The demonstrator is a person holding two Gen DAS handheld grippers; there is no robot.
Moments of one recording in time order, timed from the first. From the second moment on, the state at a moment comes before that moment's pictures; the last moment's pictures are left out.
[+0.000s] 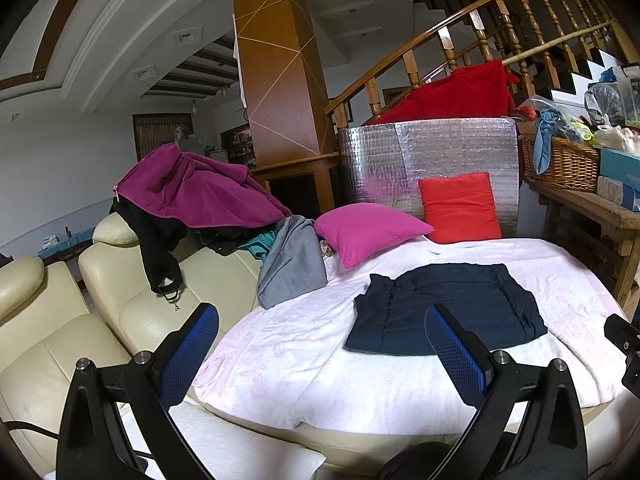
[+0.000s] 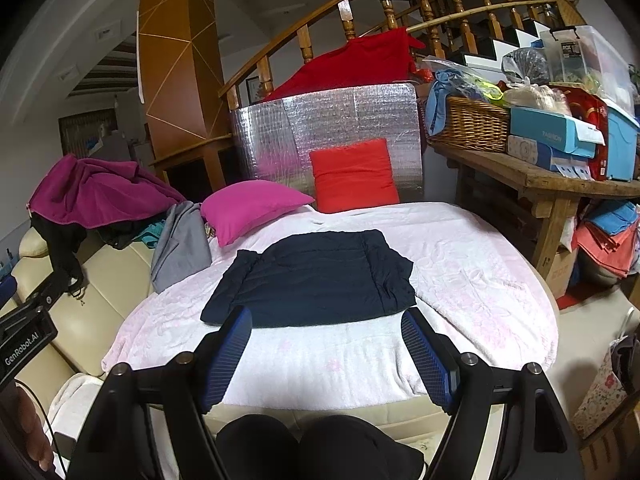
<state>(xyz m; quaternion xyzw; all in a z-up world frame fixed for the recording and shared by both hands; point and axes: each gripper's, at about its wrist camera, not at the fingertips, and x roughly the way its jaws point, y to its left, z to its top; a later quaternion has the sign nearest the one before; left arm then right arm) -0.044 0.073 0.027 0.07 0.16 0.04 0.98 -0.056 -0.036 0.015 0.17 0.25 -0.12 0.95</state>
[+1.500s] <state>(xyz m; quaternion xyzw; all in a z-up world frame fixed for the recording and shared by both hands) -0.020 0.089 0.030 0.05 0.16 0.06 0.98 -0.028 -0.039 0.033 0.16 0.23 -0.12 0.95</state>
